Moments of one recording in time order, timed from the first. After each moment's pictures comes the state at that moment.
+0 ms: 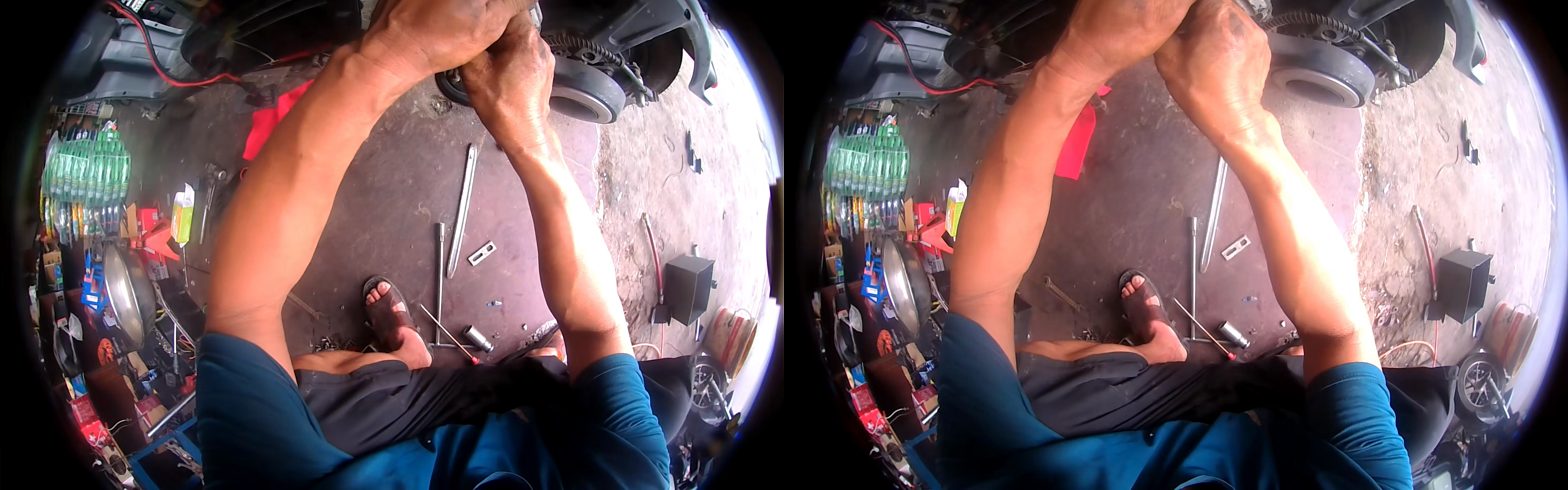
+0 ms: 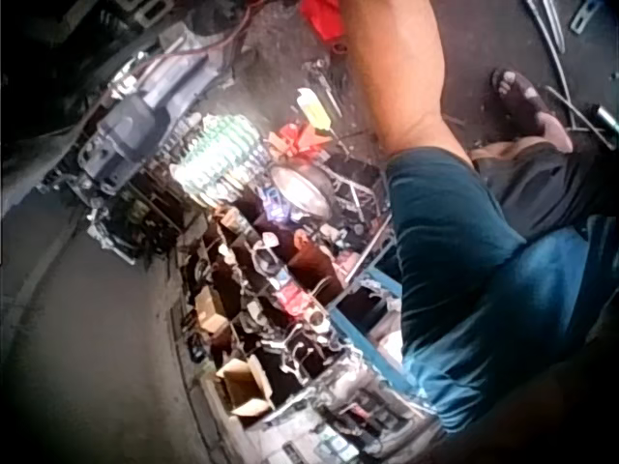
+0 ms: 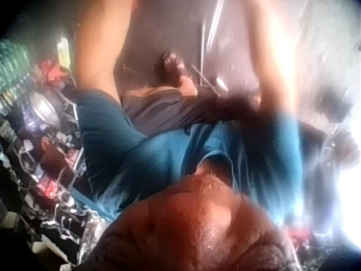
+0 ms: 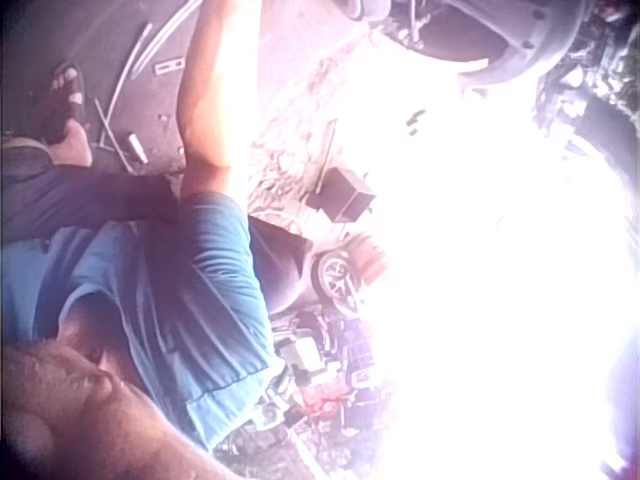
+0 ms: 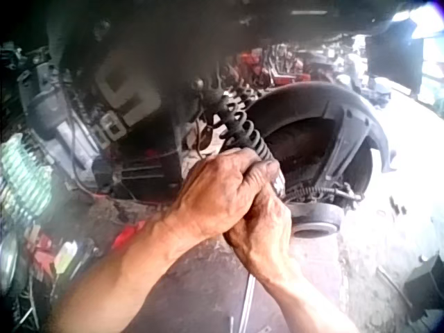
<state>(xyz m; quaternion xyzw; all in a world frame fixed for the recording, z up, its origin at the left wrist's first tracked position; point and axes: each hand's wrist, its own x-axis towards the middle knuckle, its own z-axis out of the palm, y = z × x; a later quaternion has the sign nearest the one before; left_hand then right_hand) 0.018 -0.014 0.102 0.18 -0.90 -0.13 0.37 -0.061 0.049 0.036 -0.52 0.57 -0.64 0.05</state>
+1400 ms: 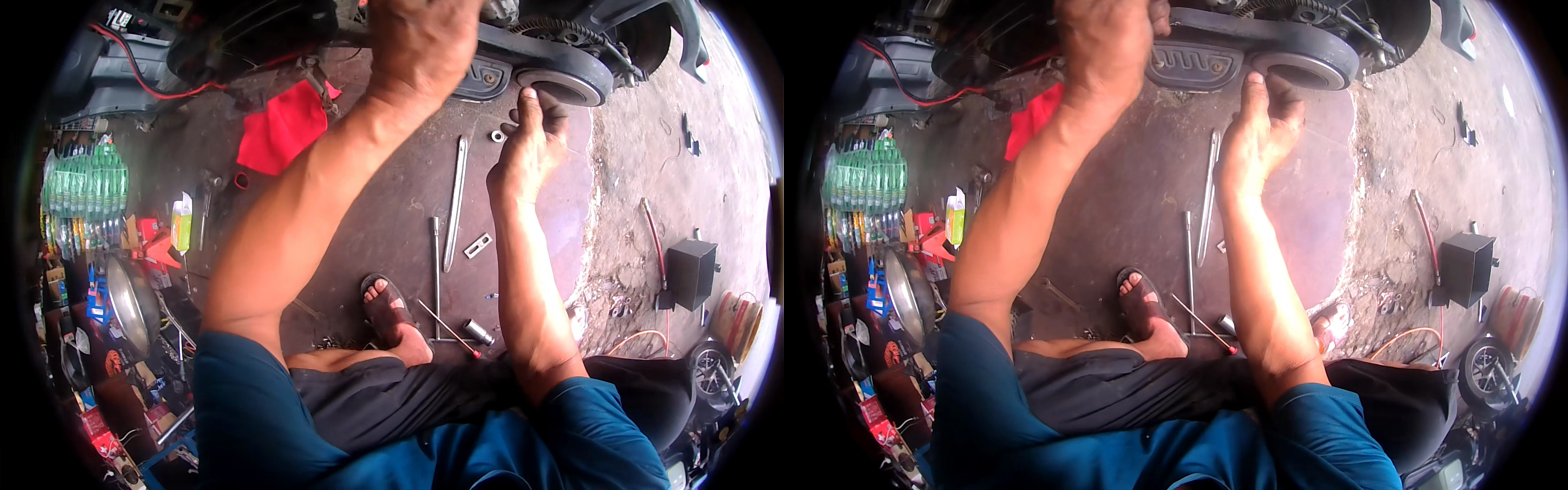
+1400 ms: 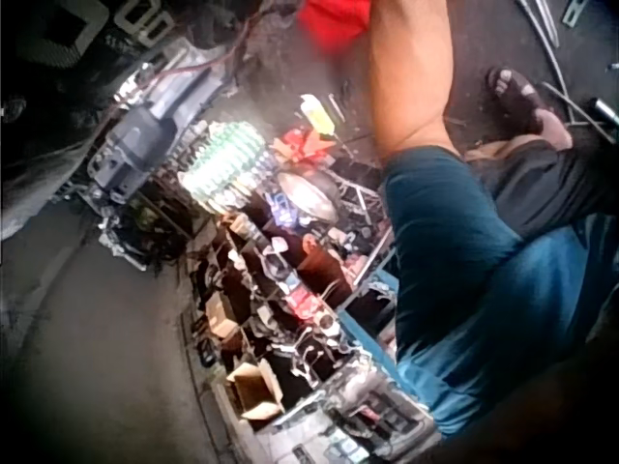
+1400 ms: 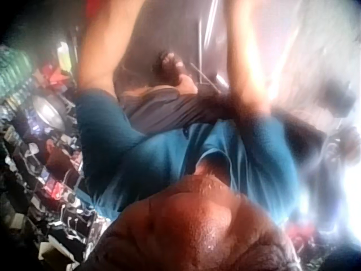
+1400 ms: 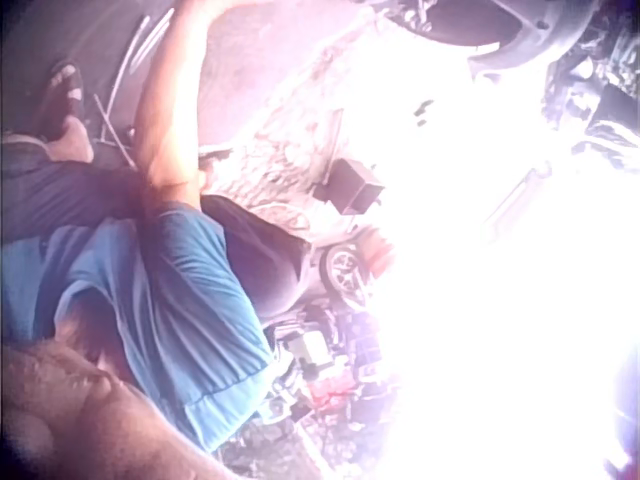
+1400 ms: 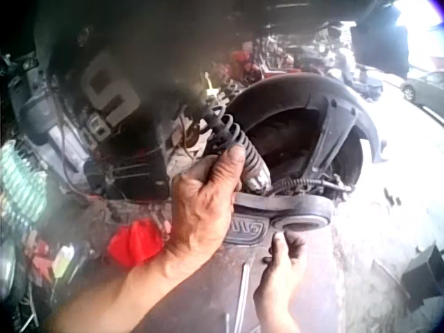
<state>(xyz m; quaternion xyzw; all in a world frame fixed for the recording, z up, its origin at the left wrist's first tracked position) -0.006 0.021 0.079 0.29 -0.70 -0.38 0.52 -0.067 0.107 -0.040 -0.12 0.55 -0.82 0.13</state>
